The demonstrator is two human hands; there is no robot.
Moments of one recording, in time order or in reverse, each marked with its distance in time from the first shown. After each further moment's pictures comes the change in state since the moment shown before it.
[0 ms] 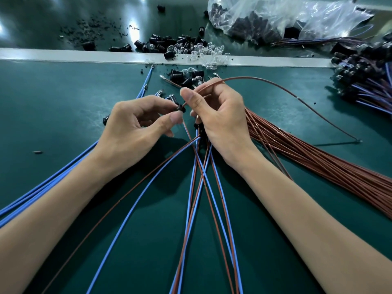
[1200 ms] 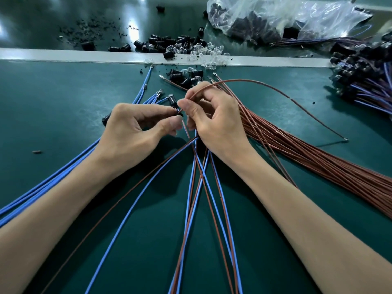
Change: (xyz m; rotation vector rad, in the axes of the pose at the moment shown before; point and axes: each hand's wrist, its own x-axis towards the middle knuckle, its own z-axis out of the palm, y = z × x) left_hand -0.002 -0.004 0.001 0.019 -0.003 0.036; right_hand -0.002 0.004 0.001 -0.089 -0.101 -0.173
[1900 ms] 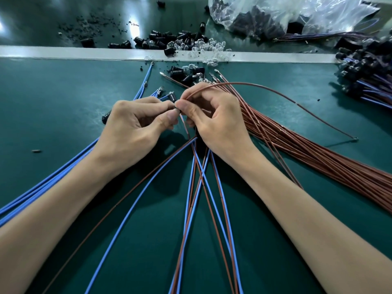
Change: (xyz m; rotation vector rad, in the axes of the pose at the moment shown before) left_hand 0.002 -0.005 -0.003 0.111 -0.023 0.052; right_hand 0.000 0.001 0.000 -0.021 -0.051 0.009
